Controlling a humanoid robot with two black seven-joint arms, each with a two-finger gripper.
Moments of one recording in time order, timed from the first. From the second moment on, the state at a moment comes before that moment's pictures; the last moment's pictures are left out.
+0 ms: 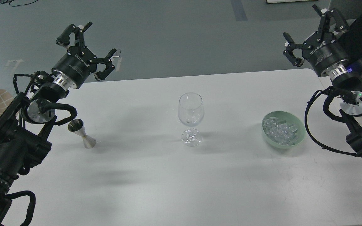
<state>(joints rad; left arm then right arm) -0.70 0.33 -1.16 -0.81 0.24 -0.49 0.02 0.69 -0.30 1.19 0.72 -0.34 0.49 0.18</state>
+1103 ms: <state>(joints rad) -0.69 0.33 -1.24 -0.84 0.12 -0.49 0.16 0.70 -0.28 1.19 0.71 -0.34 0.49 0.15</state>
